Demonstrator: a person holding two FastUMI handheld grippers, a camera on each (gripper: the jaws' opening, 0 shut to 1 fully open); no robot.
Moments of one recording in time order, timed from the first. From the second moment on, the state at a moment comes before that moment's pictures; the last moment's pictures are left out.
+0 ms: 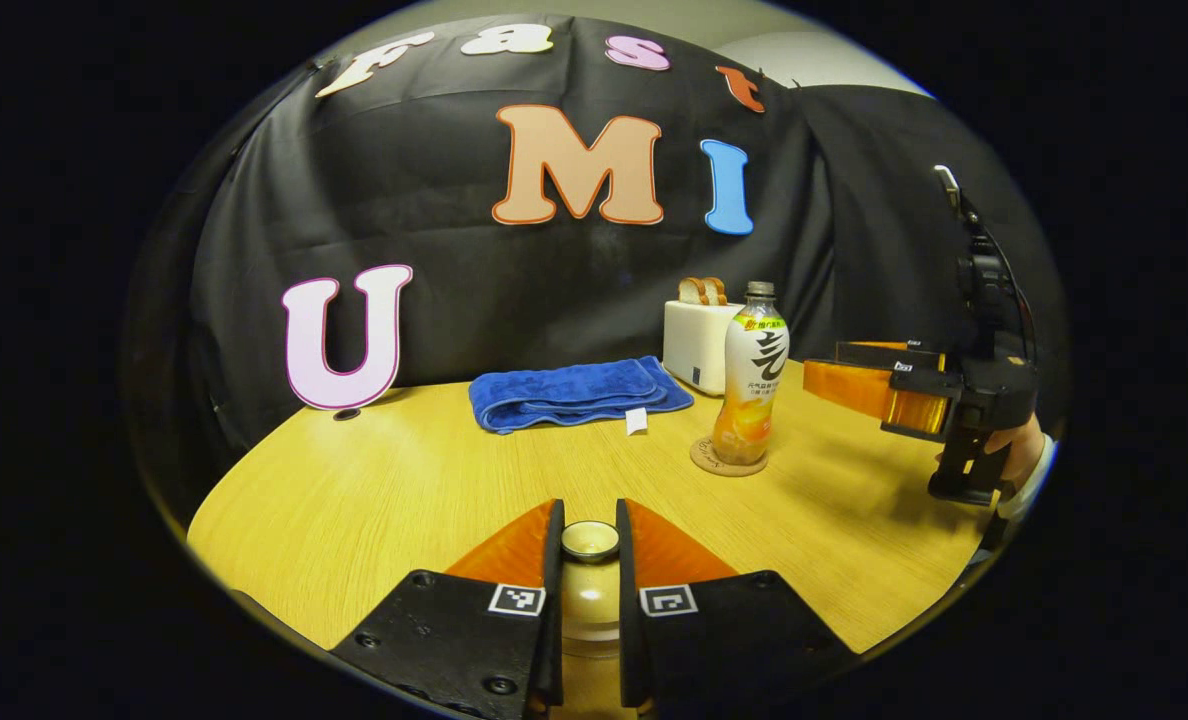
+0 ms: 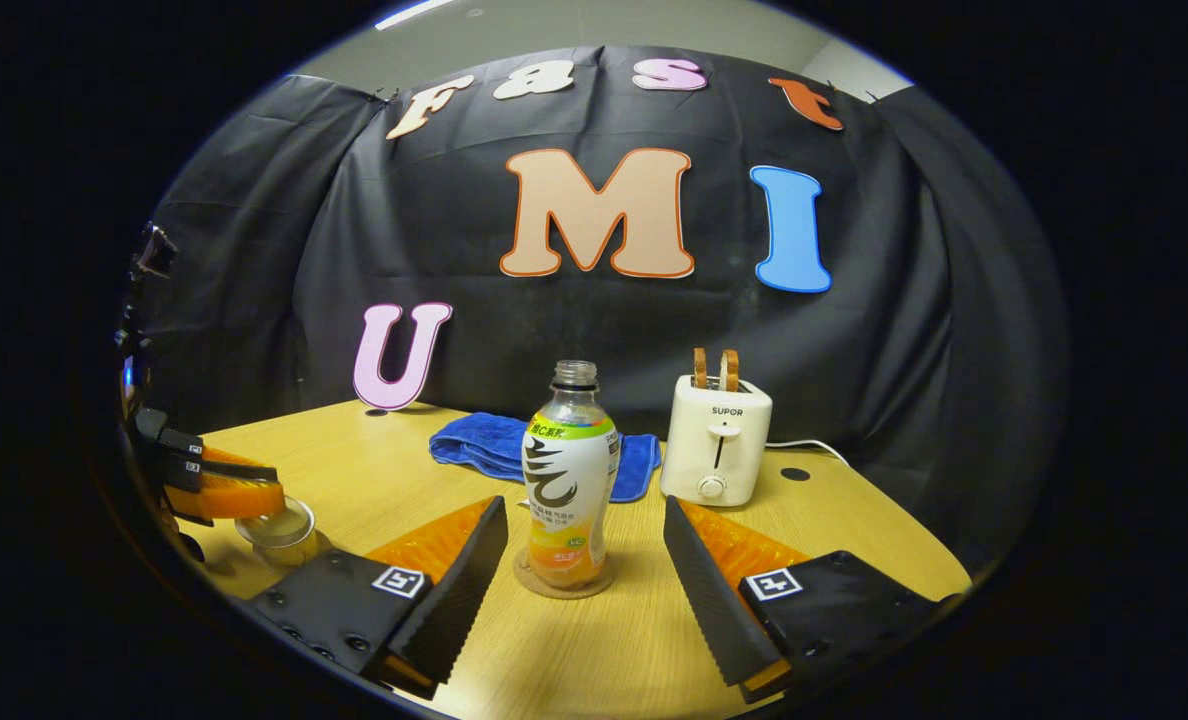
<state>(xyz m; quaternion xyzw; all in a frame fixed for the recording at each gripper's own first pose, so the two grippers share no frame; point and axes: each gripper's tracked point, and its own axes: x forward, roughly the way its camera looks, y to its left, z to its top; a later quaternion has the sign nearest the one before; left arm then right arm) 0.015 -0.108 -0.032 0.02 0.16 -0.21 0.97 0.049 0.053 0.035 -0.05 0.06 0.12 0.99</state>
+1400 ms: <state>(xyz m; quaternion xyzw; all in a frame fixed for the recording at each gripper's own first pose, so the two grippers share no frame) -0.003 -0.033 0.053 0.02 -0.03 -0.04 1.00 -0.022 0.062 0.050 -0.01 0.01 0.08 1.00</state>
